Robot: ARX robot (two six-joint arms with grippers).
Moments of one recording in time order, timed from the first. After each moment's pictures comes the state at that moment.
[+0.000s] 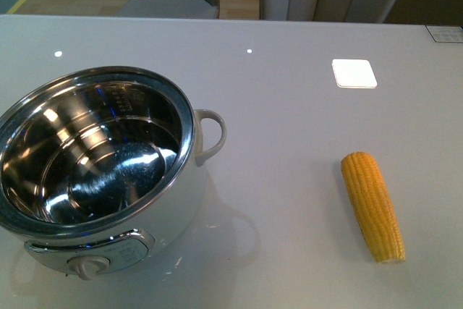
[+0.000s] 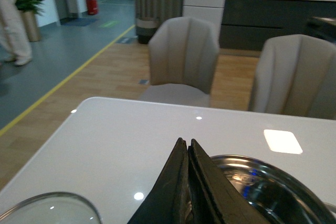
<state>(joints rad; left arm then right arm) 0.07 0.48 0.01 0.47 0.04 -0.01 0.00 0.00 0.02 0.00 0.00 0.00</state>
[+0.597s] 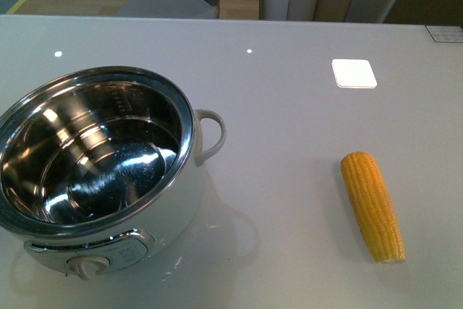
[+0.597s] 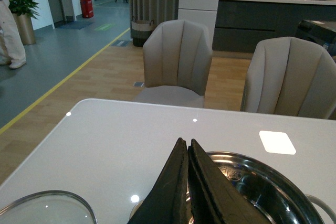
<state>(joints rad) 0.00 0.23 0.01 0.23 0.00 -0.01 0.00 0.00 0.02 0.00 0.00 0.00</state>
